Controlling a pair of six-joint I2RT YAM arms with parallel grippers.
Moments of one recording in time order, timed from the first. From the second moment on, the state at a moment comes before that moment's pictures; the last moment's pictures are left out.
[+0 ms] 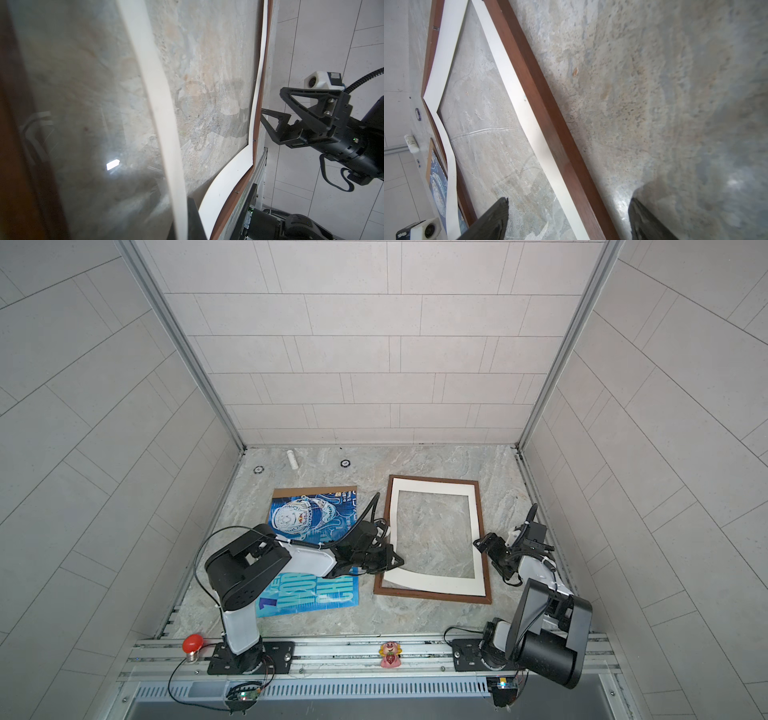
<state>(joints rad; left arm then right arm) -0.84 1.88 0.82 0.36 0.44 -1.01 -0.48 1.27 0.52 -0.38 -0.50 0.40</state>
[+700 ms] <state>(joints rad) -0.84 1.84 0.91 0.10 0.42 -0.86 -0.48 1.27 0.52 -0.38 -0.53 0.39</state>
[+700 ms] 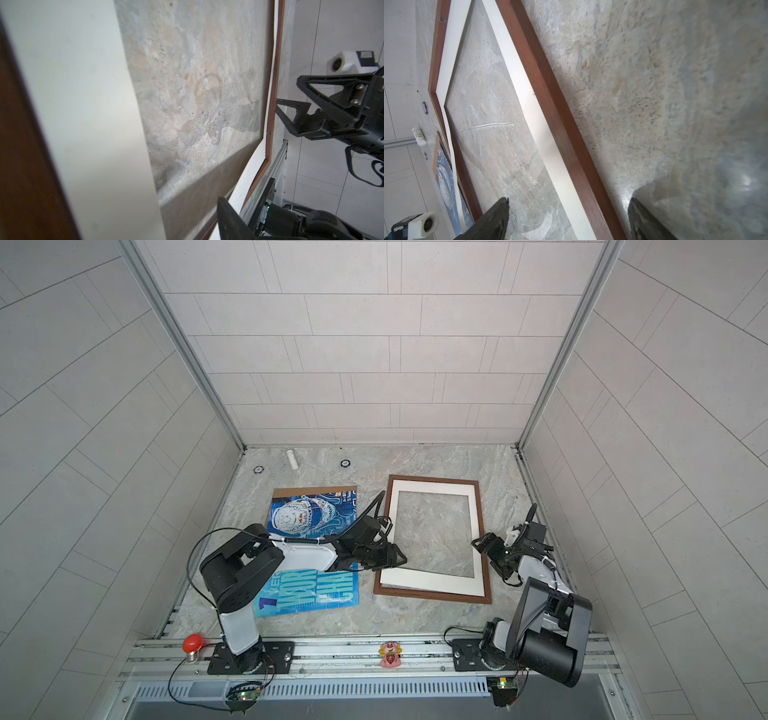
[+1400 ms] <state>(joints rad) -0.84 1.80 1.06 -0.34 0.30 -0.66 -0.48 1.26 0.50 -0.38 -0.58 0.39</state>
